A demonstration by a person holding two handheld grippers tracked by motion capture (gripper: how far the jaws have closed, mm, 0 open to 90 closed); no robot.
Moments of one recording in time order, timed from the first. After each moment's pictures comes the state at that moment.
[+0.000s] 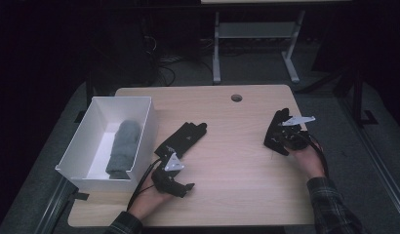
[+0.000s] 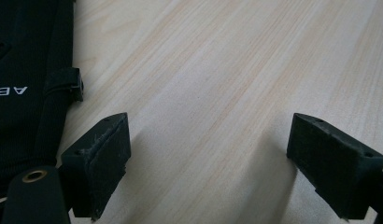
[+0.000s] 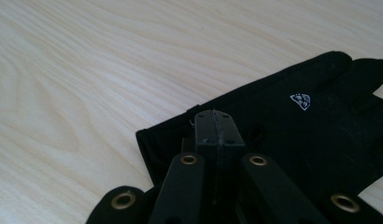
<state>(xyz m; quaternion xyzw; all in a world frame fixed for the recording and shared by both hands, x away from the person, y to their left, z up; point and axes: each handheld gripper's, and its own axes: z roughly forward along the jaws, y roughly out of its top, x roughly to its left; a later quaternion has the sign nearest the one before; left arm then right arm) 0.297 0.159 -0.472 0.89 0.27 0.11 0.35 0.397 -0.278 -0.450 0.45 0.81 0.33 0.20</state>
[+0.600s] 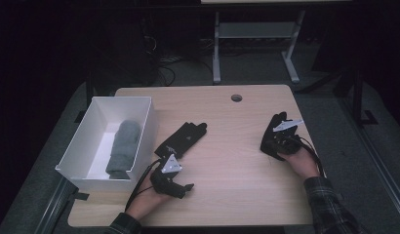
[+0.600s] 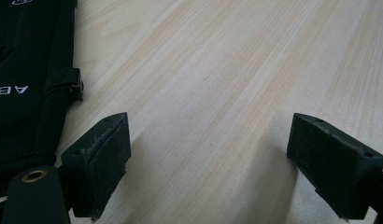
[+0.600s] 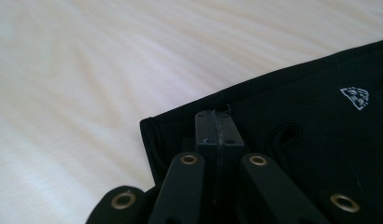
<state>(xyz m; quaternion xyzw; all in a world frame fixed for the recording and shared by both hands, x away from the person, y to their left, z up) 0.296 0.162 -0.475 0.88 0.27 0.11 0.36 0.394 -0.258 -0.464 0.41 0.85 0.31 0.14</state>
